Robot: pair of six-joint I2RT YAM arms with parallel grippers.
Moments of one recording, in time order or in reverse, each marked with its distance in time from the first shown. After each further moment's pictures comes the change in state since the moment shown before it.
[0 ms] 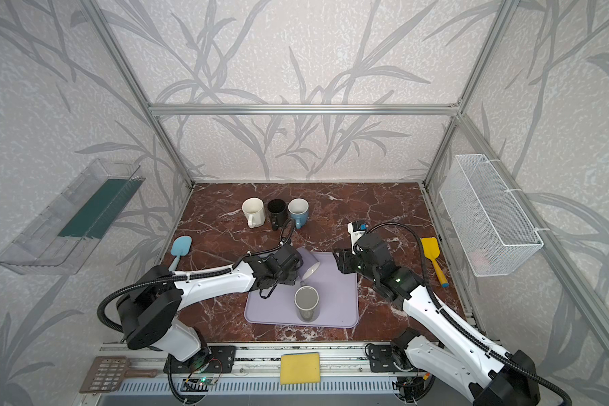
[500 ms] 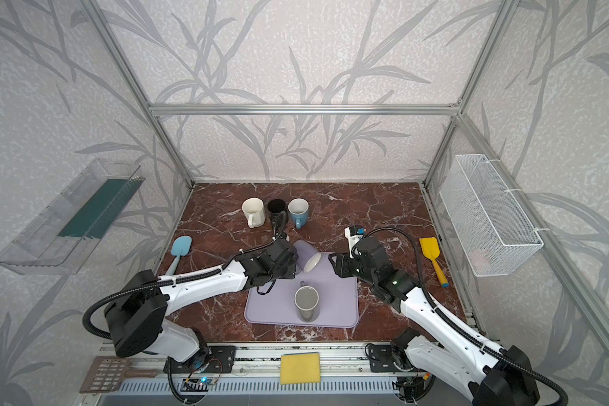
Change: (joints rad) left arm 0.039 -0.072 0.000 0.049 0.056 -0.058; right arm 0.005 0.009 -0.082 0.099 -0.095 0.072
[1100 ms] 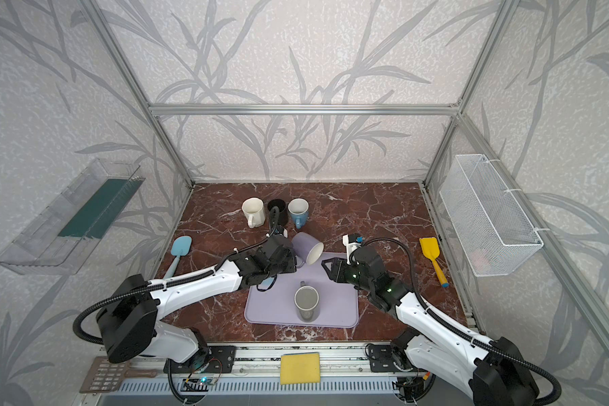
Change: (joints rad) left arm 0.007 -0.053 0.000 0.077 0.033 -0.066; right arm 0.046 0.018 -0.140 0.235 -0.080 0.229
